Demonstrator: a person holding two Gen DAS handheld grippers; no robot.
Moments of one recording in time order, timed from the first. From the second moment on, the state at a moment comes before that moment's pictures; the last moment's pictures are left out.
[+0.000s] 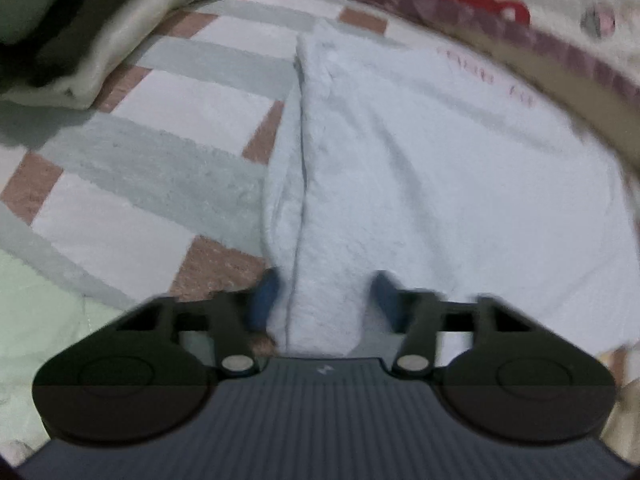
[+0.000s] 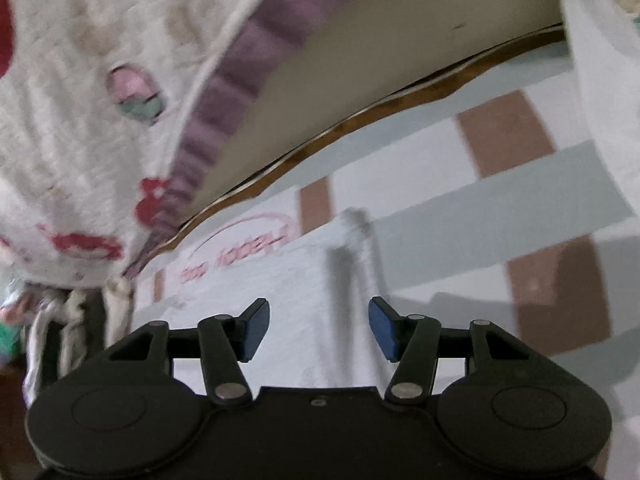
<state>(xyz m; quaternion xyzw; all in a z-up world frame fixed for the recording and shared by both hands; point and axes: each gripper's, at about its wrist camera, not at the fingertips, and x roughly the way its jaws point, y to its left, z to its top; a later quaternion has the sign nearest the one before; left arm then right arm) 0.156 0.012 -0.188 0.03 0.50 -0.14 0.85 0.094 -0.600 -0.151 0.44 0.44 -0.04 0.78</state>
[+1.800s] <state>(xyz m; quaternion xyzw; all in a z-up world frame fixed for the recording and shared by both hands) 0.063 -0.096 -0.122 -0.01 0.35 -0.29 0.89 0.079 -0.466 -0.164 0.38 0.52 0.03 0.77</state>
